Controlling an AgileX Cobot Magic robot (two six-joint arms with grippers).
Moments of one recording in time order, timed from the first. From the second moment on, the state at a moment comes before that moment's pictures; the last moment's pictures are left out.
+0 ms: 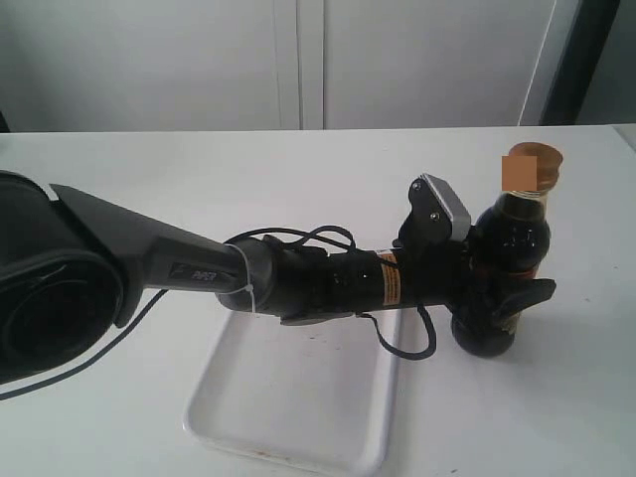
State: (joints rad) left arm -0.86 2.37 -1.53 0.79 -0.92 -0.56; right arm 0.04 0.31 -0.21 -0.01 -0.29 0.16
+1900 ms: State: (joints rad) left arm -0.86 2.37 -1.53 0.79 -0.90 -0.58; right arm 0.11 1.06 -0.71 -0.27 0.22 -0.50
